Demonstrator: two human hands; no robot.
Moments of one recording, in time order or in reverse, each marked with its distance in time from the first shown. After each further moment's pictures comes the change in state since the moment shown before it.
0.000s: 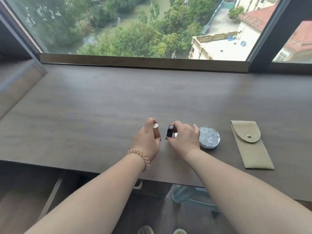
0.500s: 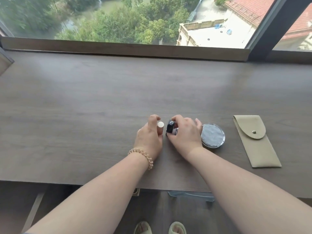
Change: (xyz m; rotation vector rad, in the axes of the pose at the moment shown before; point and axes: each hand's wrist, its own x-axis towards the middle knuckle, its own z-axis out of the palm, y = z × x) left_hand 0.041 -0.027 0.040 0.006 -0.009 0.132; right_hand 0.023 0.011 0.021 -0.047 0.035 0.028
